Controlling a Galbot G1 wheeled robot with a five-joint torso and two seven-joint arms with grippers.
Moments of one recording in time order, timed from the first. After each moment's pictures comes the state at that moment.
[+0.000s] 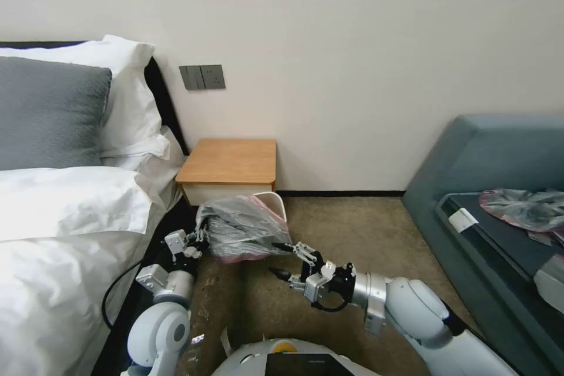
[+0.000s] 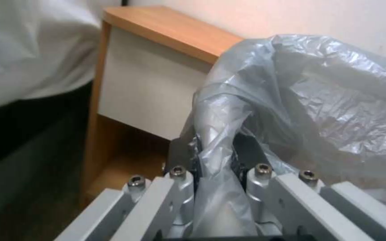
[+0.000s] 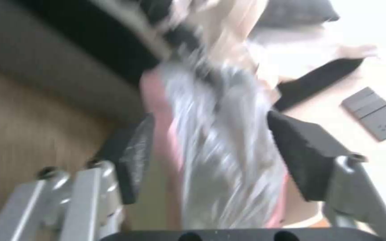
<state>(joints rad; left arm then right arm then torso) 1.65 -1.43 -0.62 -2.31 -0.56 0.24 -0.19 -1.45 0.89 0.32 2.34 -0.24 0.30 -0.58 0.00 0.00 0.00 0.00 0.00</state>
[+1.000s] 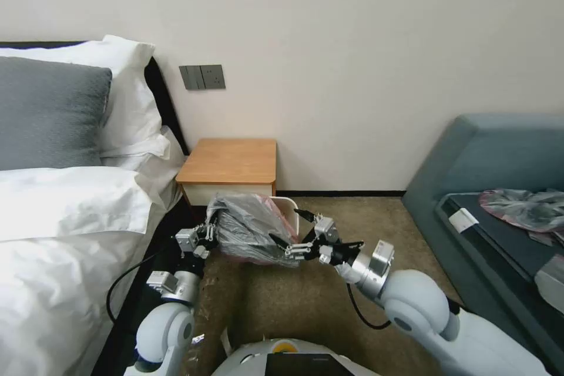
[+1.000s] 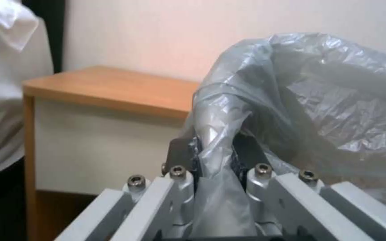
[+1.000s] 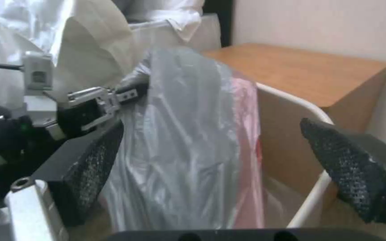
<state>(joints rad) 1.64 -1.40 -0.59 -2.23 -0.40 0.00 0.06 -1.27 0.73 0.17 2.42 0.68 -0.28 -0.07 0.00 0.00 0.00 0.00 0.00</state>
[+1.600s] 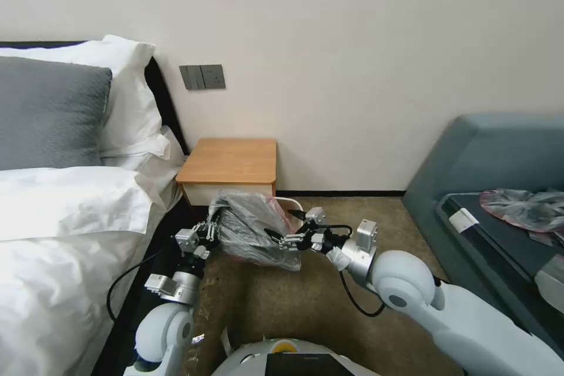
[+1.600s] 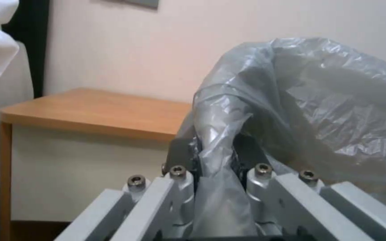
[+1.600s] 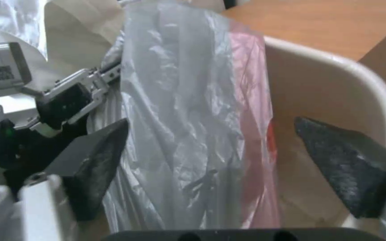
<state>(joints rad) 1.64 -1.40 -0.60 -2.21 -0.42 -0.09 0.17 -1.02 0.68 0.00 2.37 1.00 -0.41 0.08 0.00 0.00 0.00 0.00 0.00</state>
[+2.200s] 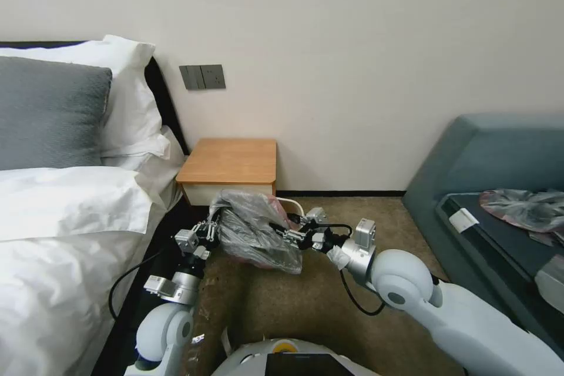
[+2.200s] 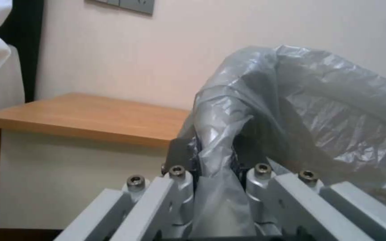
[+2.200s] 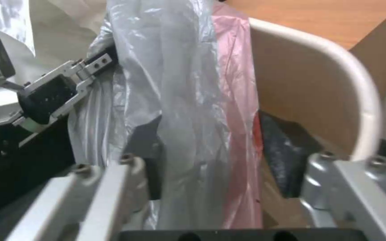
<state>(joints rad) 1.64 -1.41 -0.61 -2.20 -0.43 -0.11 0.20 -1.02 0.68 0.00 2.35 0.99 -0.41 0.08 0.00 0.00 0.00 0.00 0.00</state>
